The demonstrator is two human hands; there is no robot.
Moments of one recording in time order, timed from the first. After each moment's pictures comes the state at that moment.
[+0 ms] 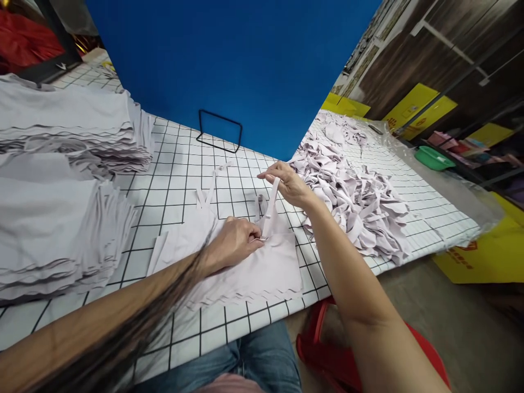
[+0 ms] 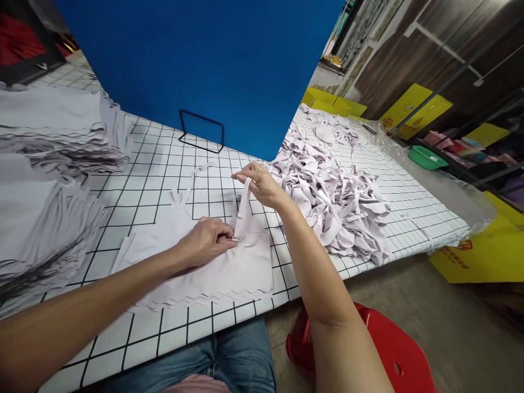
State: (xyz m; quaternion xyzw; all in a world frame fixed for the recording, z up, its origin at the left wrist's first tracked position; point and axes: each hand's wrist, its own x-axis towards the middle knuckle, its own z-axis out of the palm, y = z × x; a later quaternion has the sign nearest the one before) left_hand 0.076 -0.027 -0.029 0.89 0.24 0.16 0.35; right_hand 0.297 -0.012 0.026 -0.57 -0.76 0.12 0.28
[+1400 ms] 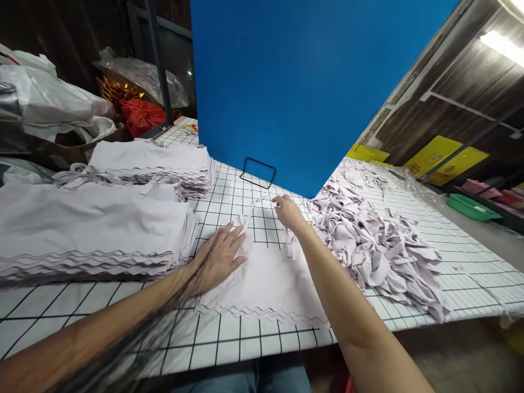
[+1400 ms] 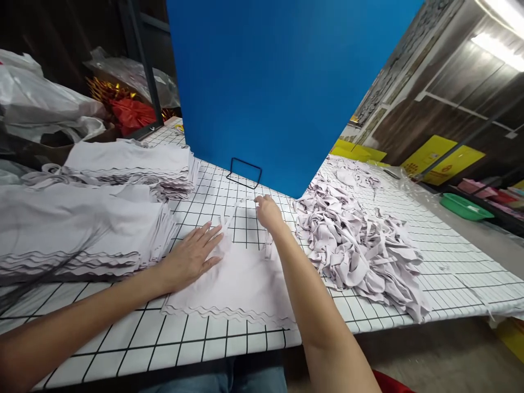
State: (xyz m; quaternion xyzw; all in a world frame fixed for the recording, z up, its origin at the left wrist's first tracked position) left_hand -0.041 -0.017 -0.025 0.93 0.36 0.10 0.03; right_hand 0.220 0.044 0.011 -0.74 -0.66 0.06 0.15
